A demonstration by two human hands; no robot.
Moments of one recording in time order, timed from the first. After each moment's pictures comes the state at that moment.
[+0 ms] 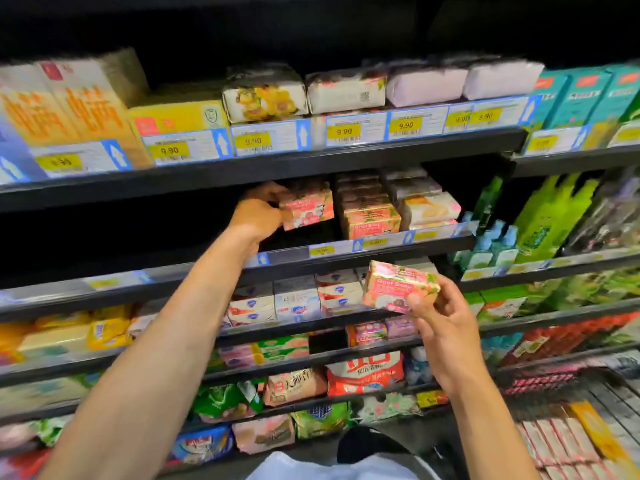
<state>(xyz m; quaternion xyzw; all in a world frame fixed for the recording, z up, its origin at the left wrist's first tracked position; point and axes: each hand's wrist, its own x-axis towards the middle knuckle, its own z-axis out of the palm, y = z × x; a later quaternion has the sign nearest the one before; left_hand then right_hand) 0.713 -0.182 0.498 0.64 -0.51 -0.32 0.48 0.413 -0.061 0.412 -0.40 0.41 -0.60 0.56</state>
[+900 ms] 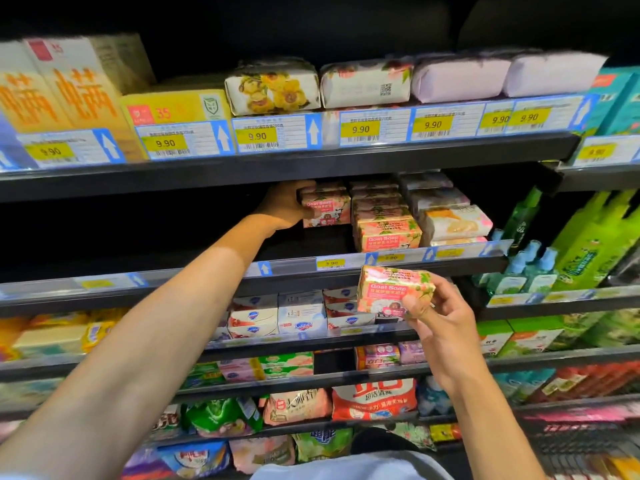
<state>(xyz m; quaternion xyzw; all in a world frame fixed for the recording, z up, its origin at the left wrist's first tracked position) 0.714 -0.255 0.486 0.67 -0.66 -0.16 0.31 0.424 -0.121 0.395 -0.44 0.36 -0.57 0.60</state>
